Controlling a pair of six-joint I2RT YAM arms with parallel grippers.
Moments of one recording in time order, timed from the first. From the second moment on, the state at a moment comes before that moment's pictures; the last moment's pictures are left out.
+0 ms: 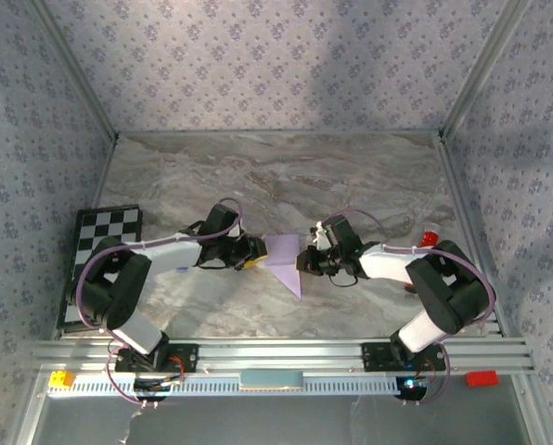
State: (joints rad) left arm -0.57 1.58 0.73 -0.11 0.50 -0.94; right arm 0.58 1.55 0.59 0.07 -0.51 0.72
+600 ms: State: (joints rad) left arm -0.53 1.66 0.76 -0.02 0.63 -0.98; right arm 0.54 1.46 0.52 0.19 -0.59 0.74
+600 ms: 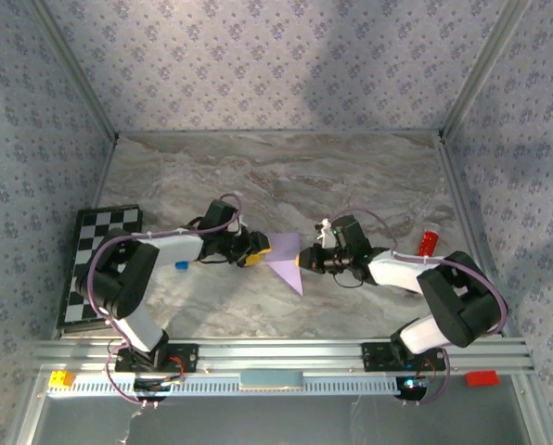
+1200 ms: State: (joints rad) left arm -0.53 1.76 0.81 0.08 0.69 -1.04; right arm 0.53 1.44 0.50 0.23 -0.62 0.75
